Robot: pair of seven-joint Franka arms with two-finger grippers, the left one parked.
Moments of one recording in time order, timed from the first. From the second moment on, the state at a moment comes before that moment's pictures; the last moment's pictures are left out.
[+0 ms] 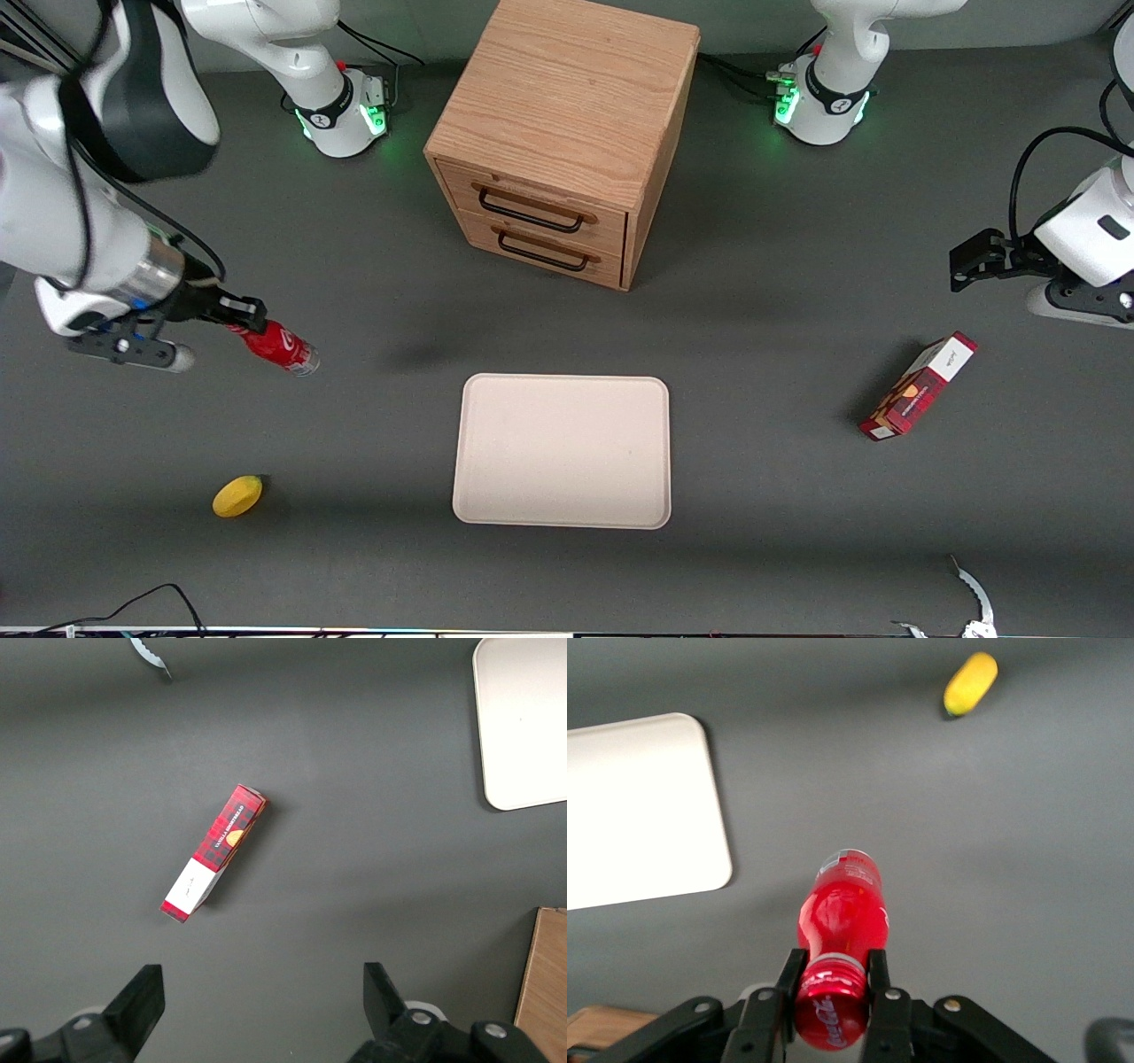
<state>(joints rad) 0.06 0.15 0.13 -1.54 0.01 1.68 0.38</state>
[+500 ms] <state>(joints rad) 0.16 0.56 0.18 -1.00 0.01 1.57 0.73</state>
